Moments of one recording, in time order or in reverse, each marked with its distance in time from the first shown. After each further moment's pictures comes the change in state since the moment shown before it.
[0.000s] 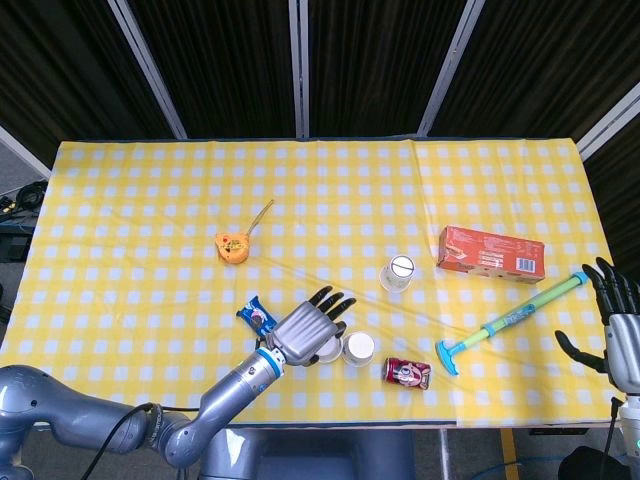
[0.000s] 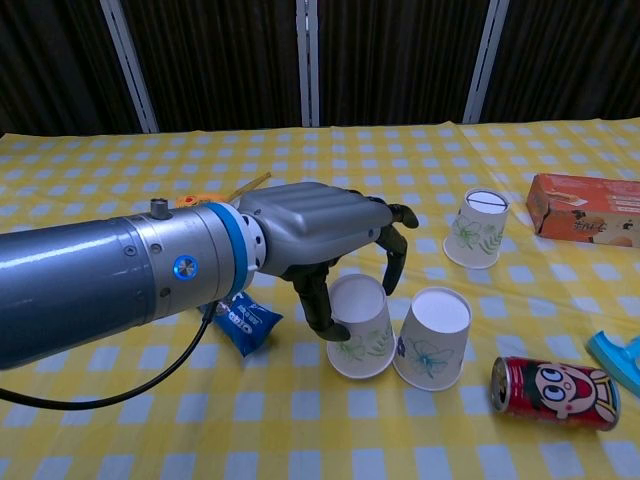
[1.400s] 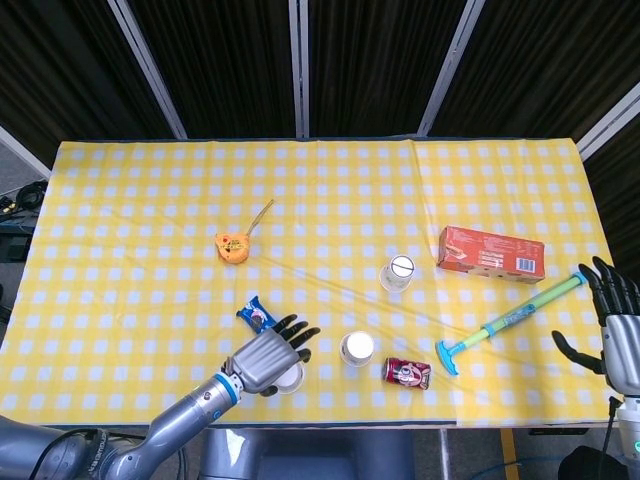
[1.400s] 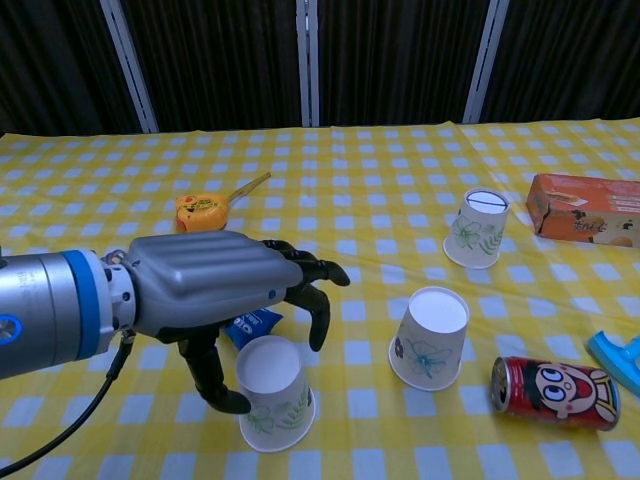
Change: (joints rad) left arm 0.193 0.193 0.104 -0.207 0.107 -0.073 0.028; right arm -0.001 0.005 -0.004 -0.021 -0.018 0.021 -0.018
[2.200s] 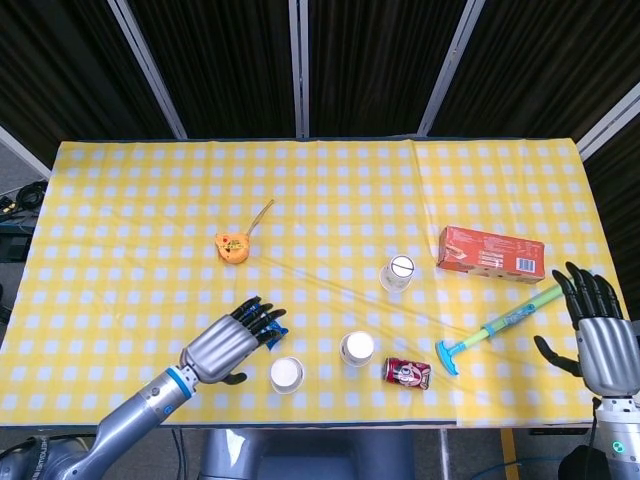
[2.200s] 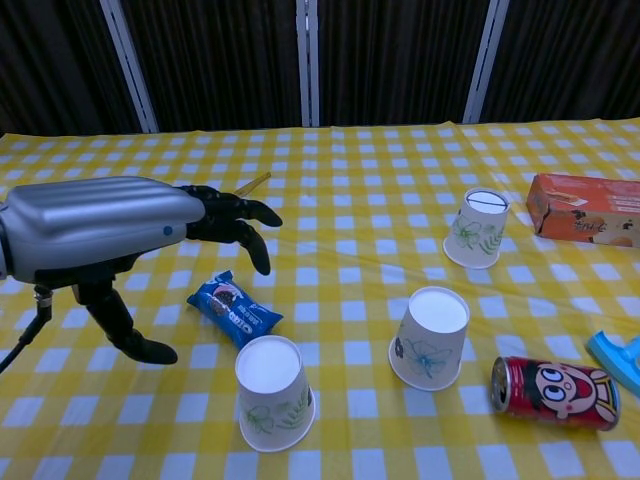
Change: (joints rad) left arm 0.193 0.194 -0.031 -0.005 0.370 -0.041 -0.290; right arm 0.014 -0.038 -0.023 -0.011 -0.036 -0.011 -0.107
